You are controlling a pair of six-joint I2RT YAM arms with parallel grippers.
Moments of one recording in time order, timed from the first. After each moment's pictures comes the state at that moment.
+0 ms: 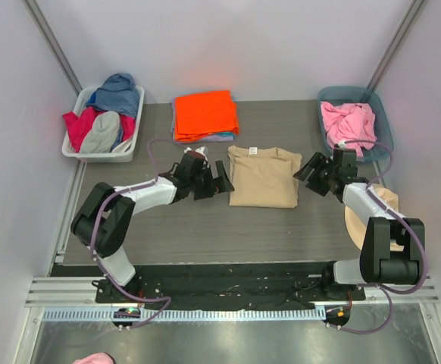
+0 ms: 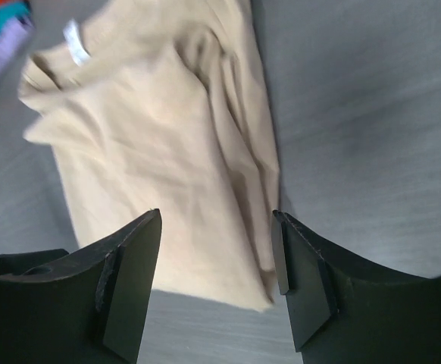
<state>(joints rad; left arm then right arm) -0.57 1.71 0.98 0.00 0.20 -0.76 -0.07 1.37 0.77 -0.15 -0.27 0.60</state>
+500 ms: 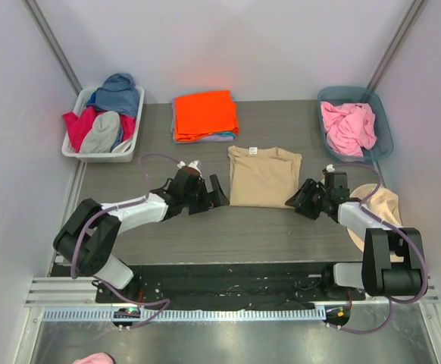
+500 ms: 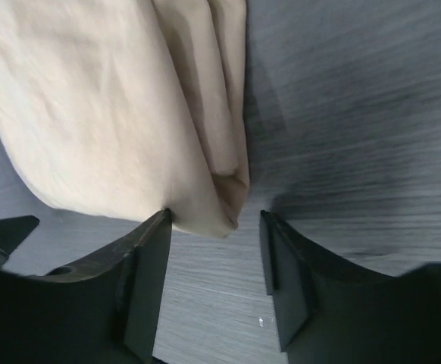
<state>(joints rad) -0.64 1.54 0.75 0.03 0.14 -0.82 -0.02 1.29 0.52 -0.14 -0.36 0.61</state>
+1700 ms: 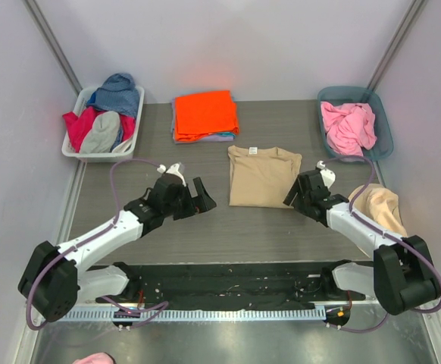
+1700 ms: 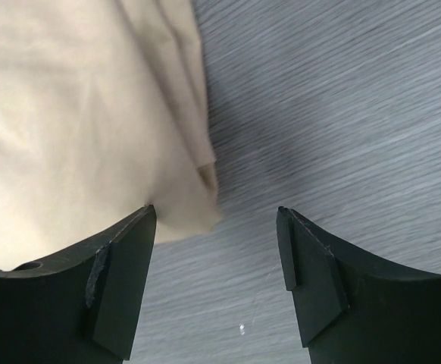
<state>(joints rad) -0.64 1.15 0.65 -0.19 0.04 -0.84 0.32 1.19 0.57 -0.30 0.25 0.75</state>
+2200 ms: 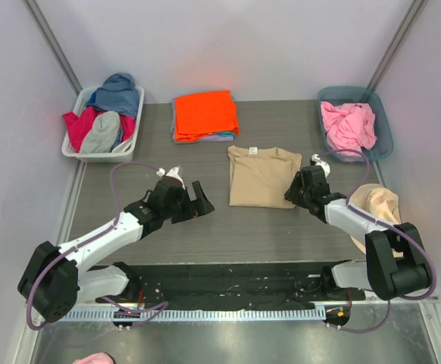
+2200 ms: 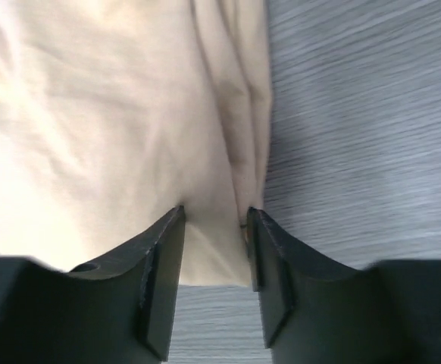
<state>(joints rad) -0.64 1.15 0.62 -0.20 0.04 -0.84 0.25 1.30 0.57 -0.10 0.15 0.59</state>
